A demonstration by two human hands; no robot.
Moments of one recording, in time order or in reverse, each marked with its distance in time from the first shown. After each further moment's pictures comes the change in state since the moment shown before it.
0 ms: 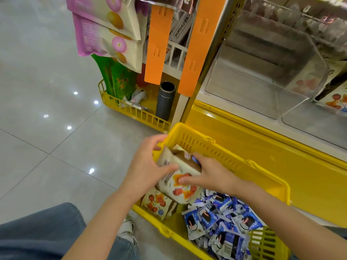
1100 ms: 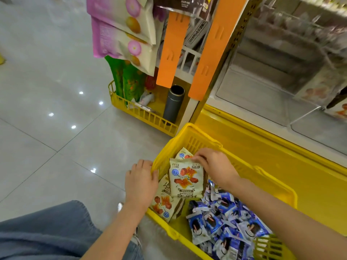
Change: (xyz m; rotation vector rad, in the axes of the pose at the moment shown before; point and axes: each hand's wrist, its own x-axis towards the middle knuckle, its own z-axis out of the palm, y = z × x) left_hand -0.017 -0.072 0.019 0.611 0.238 -0.148; right_hand 0.030 0.005 0.006 -0.290 0.333 -0.077
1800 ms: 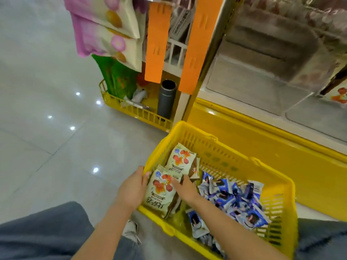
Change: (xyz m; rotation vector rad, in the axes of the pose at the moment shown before) left_hand 0.001 -0.026 0.014 -0.110 -0.341 -0.011; right_hand -0.020 0.011 0.120 0.720 -0.236 0.609
